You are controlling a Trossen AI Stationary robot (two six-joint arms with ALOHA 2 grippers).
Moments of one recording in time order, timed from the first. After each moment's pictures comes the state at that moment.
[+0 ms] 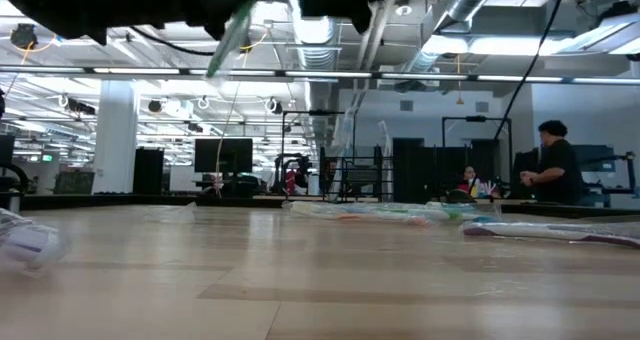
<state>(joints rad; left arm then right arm) -0.01 1.10 0.39 0.88 -0.01 0.16 0.02 1.61 1.33 -0.25 0.00 0.04</state>
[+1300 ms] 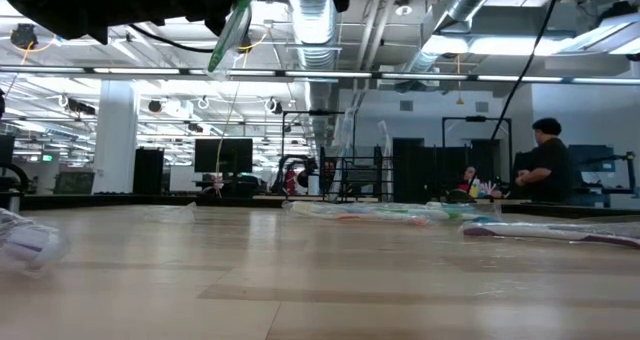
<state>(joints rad) -0.02 1.10 0.39 0.90 0.00 0.16 0.03 1.63 1.33 0.02 0.00 -0.04</state>
